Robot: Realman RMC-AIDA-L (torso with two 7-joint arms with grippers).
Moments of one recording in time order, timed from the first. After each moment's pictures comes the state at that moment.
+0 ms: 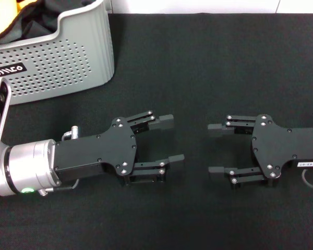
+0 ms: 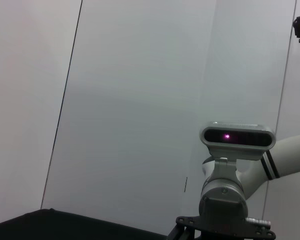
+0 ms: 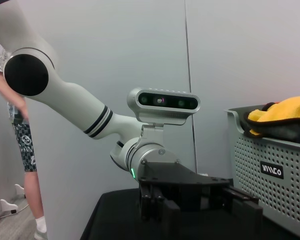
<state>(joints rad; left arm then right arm) -0.41 -2.03 1.32 0.36 1.25 1.72 -0.96 0.48 2.02 -1.25 -0.67 1.64 1.69 -2.02</state>
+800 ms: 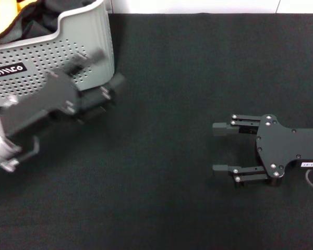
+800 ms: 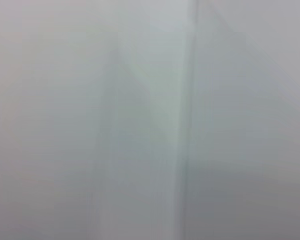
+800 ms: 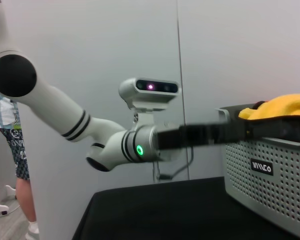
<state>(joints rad) -0.33 -2.05 0.99 0.39 1.22 1.72 -0.94 0.46 2.01 -1.24 -0.67 1.64 1.68 -2.02</state>
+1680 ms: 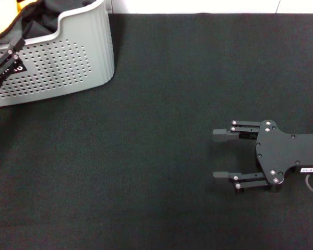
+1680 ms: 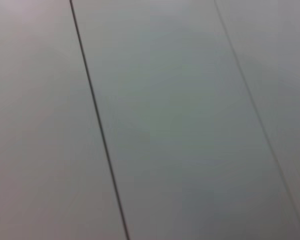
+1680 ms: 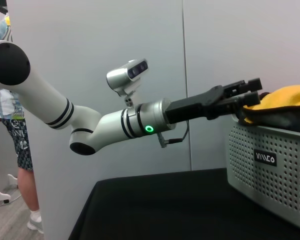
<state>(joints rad) -0.21 -2.08 0.62 0.53 1.21 1.60 -0.57 0.46 2.01 -1.24 -0.66 1.61 1.68 -2.06</state>
